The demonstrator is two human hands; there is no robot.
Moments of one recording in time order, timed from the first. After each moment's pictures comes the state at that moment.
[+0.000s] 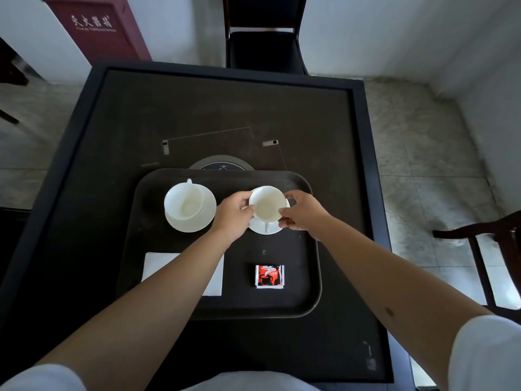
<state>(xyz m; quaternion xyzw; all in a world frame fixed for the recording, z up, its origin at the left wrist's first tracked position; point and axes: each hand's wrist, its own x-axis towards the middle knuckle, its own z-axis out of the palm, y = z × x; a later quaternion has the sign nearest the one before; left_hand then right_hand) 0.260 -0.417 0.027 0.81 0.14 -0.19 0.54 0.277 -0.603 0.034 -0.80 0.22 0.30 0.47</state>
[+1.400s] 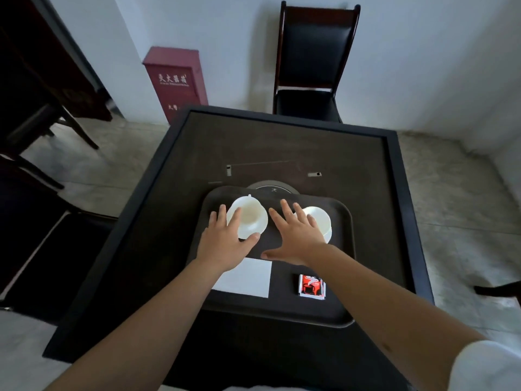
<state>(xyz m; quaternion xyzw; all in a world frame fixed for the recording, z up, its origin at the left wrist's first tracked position) 0.178 -0.285 0.084 0.98 0.06 -0.11 0.16 0.218 -0.479 0.080 -0.97 -0.19 0.17 0.06</state>
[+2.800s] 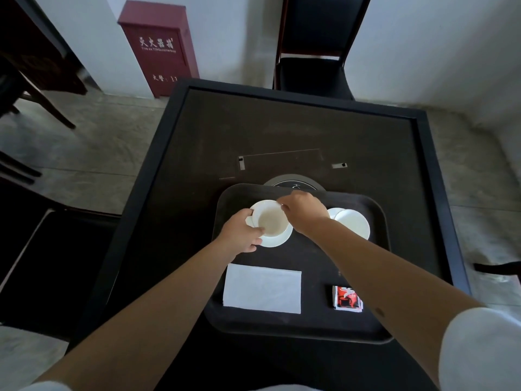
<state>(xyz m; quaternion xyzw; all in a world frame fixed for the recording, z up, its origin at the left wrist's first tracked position) 0.263 -0.239 0.035 0.75 0.23 -0.27 0.55 0.314 -0.408 0.049 -0.97 -0.11 0.16 0.14</state>
